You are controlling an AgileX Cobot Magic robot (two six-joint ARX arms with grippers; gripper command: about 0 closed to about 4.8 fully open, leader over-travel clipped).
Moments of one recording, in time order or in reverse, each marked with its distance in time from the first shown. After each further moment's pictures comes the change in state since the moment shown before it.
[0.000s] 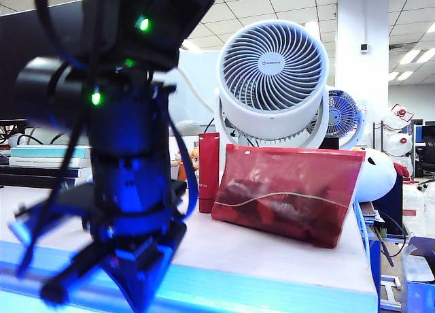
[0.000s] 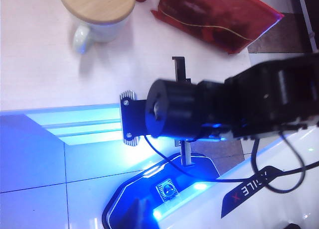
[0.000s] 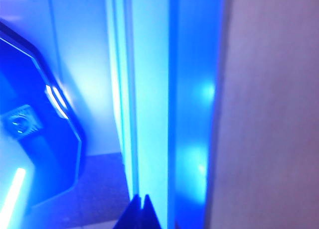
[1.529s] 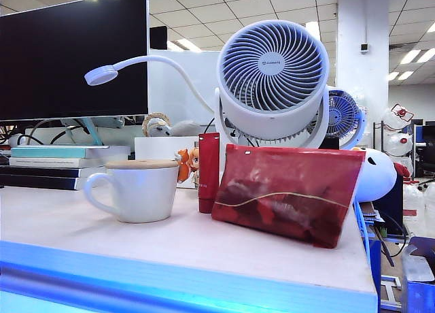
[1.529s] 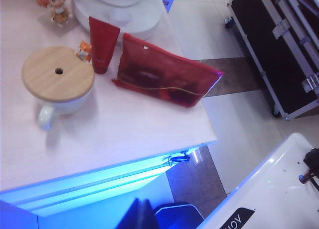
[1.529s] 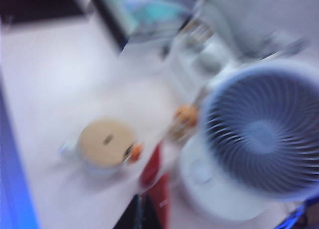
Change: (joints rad) left arm 0.000 -0.008 0.000 0.207 0.157 -0.004; right arm -0.180 -0.954 0.001 0.013 0.078 0.050
